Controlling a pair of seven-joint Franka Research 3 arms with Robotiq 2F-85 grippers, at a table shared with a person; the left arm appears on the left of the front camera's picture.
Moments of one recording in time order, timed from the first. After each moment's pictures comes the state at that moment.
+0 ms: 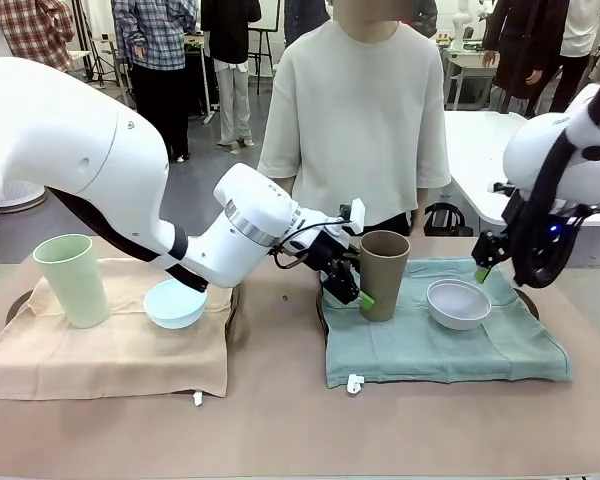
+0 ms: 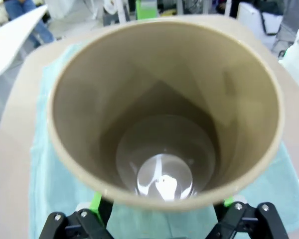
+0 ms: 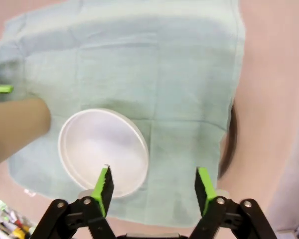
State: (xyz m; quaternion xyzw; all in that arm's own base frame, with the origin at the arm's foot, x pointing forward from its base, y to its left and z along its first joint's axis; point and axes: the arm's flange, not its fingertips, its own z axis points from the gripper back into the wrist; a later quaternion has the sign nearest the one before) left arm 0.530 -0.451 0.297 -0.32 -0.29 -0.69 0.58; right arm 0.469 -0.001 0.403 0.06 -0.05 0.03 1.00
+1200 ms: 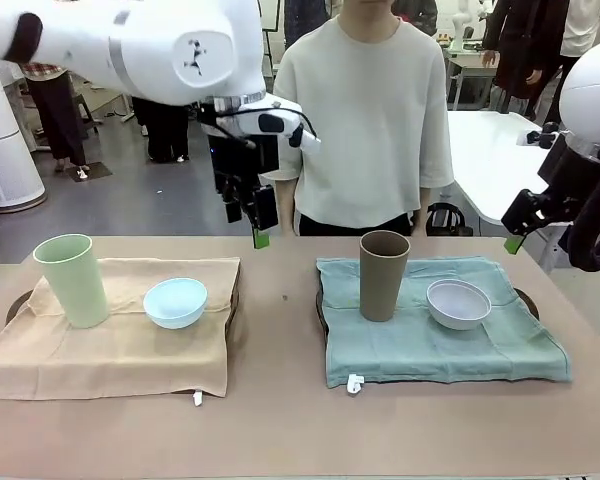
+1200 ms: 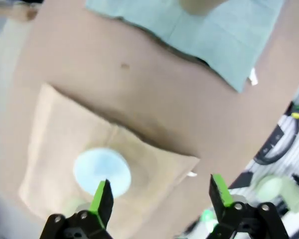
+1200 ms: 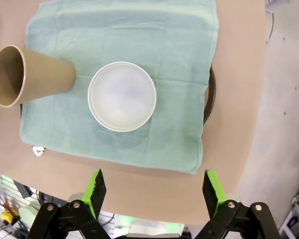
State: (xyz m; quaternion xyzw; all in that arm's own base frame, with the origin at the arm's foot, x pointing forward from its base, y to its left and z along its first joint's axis) left arm 0.439 -0.351 0.527 0.00 -0.01 -0.45 0.90; right arm 0.401 0.011 0.499 0.03 -0.08 0.07 0.99
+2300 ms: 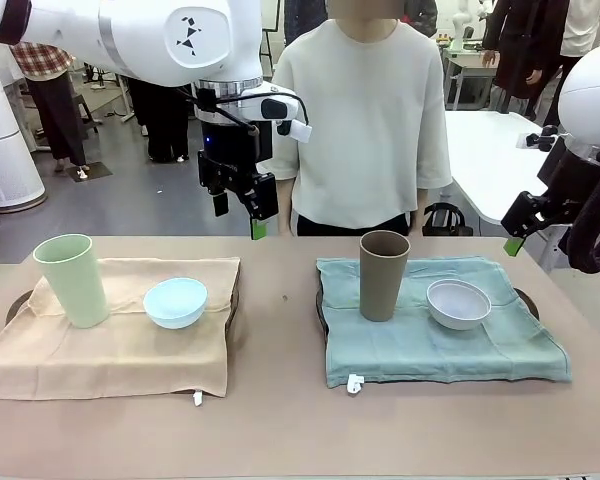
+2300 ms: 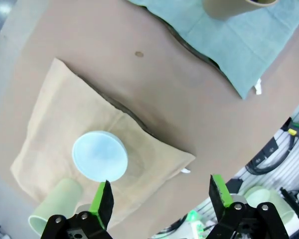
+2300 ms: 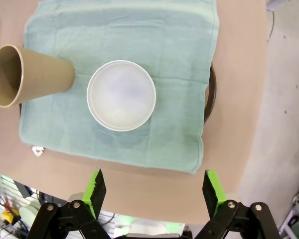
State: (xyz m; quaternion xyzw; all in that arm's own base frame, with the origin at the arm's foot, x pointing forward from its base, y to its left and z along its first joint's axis) left arm 0.437 -0.349 0.536 0.01 -0.01 -0.39 0.92; right arm 0.401 0.010 0.497 0.03 -0.08 0.06 0.99
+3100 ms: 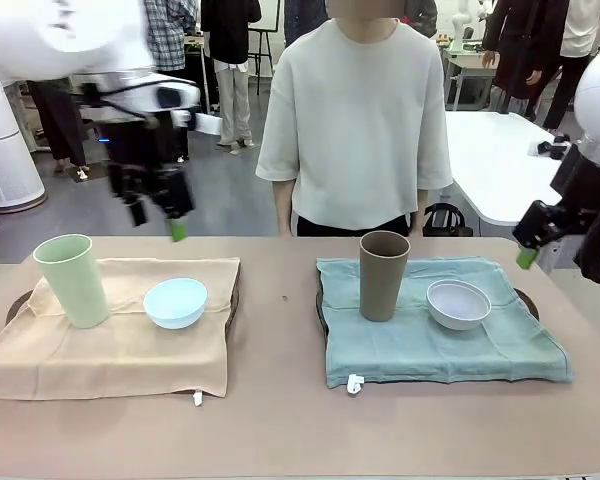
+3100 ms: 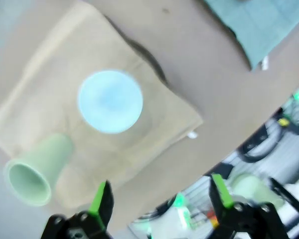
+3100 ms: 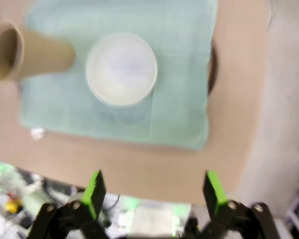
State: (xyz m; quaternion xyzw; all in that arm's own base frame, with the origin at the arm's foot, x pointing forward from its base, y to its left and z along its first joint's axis) left arm 0.402 -0.204 0.546 -0.05 -0.01 -0.31 0.95; right arm 0.362 0.006 0.497 0.04 -0.04 0.05 1.00
